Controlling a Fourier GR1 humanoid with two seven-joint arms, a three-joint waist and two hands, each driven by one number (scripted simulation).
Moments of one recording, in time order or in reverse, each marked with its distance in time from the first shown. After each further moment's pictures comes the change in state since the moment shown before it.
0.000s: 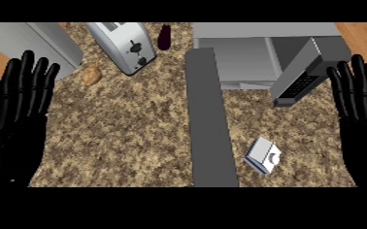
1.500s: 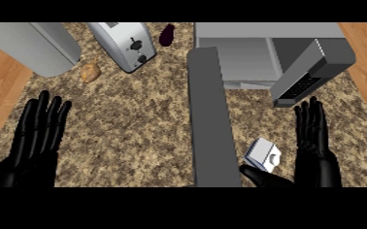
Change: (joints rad) left arm 0.268 -0.088 -0.100 -0.079 -0.008 0.007 -0.006; right arm 0.253 0.103 0.261 0.136 0.125 -0.401 -0.090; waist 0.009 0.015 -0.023
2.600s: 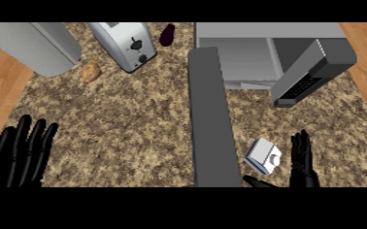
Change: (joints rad) left arm 0.161 0.009 -0.042 -0.144 0.015 -0.033 0.004; right arm 0.030 -0.009 -0.184 0.596 -0.227 0.101 -0.547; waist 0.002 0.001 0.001
